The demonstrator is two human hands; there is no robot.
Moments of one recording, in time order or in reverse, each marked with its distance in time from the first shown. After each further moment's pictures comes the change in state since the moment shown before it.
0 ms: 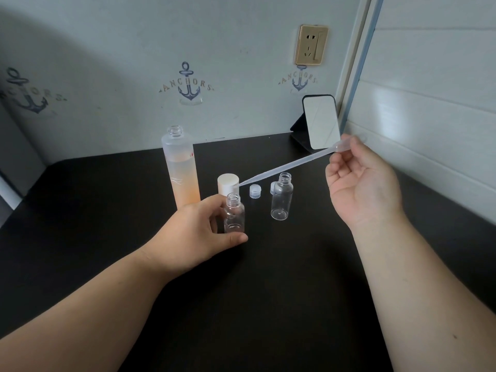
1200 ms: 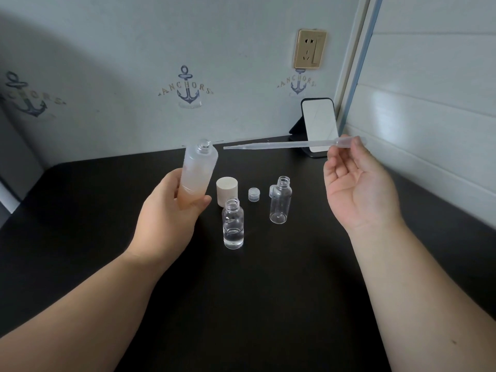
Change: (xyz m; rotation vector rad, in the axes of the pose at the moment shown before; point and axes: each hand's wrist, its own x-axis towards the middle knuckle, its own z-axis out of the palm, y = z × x) left_hand 0.005 -0.008 -0.010 -0.134 0.470 -0.274; right_hand 0.000 0.002 -0.001 0.077 -0.108 -0.011
